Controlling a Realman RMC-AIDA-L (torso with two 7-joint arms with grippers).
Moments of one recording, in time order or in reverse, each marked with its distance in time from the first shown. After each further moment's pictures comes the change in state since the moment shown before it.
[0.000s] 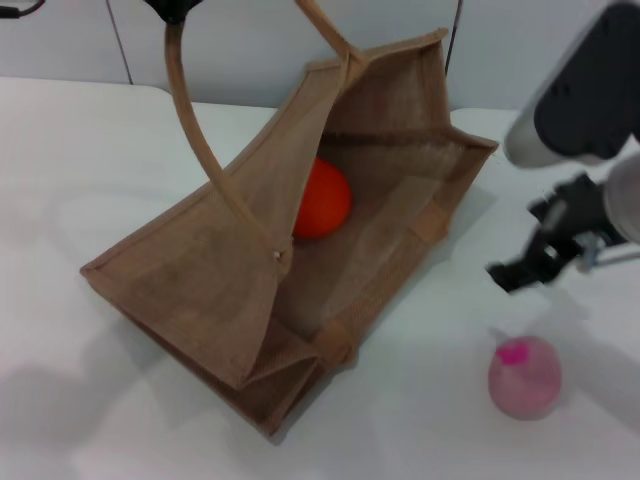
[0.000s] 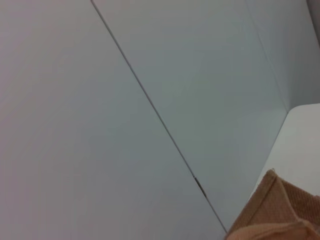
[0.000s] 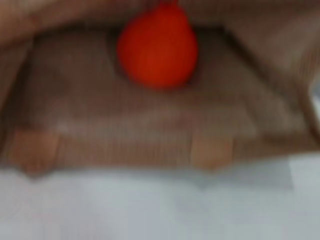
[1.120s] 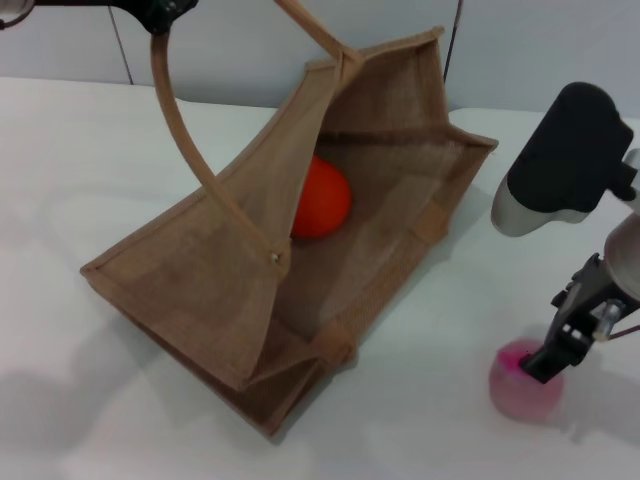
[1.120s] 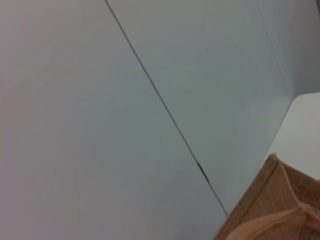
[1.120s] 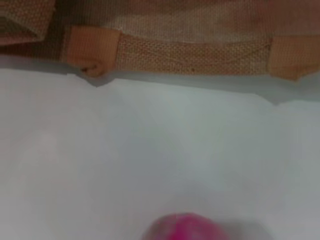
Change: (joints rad) left arm 0.025 0.003 0.000 0.008 0.010 0.001 0.000; right arm 0.100 0.001 -0.019 0.154 0.042 0.214 0.006
